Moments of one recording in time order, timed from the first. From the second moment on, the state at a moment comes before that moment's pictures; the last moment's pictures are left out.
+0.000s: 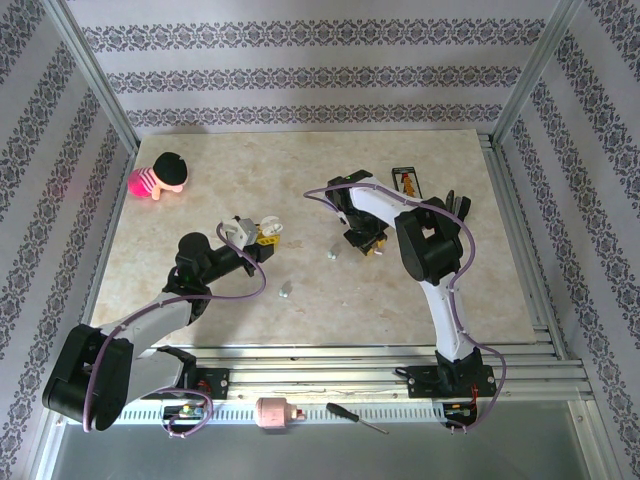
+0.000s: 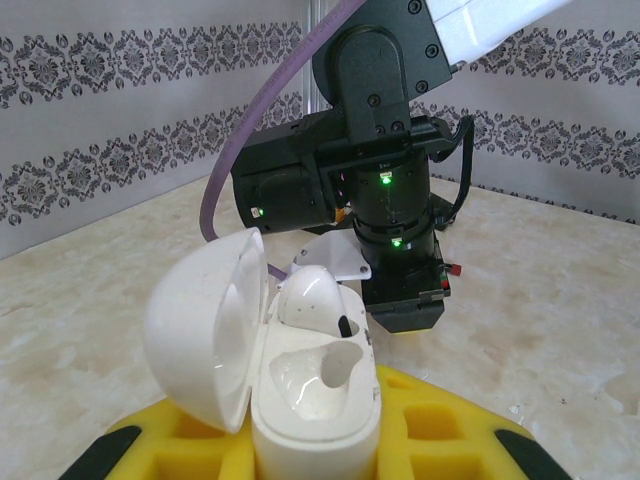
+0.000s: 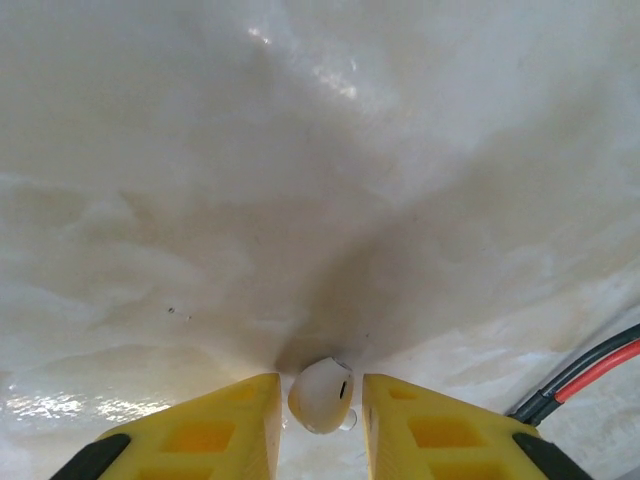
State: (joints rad) left arm -0.29 1.14 0.35 0.71 0.61 0.07; right arm 0.51 2.26 1.76 -1.29 0.26 0.01
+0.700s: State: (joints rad) left arm -0.29 1.14 0.35 0.71 0.61 0.06; right arm 0.48 2.18 1.65 -1.19 0.19 0.02
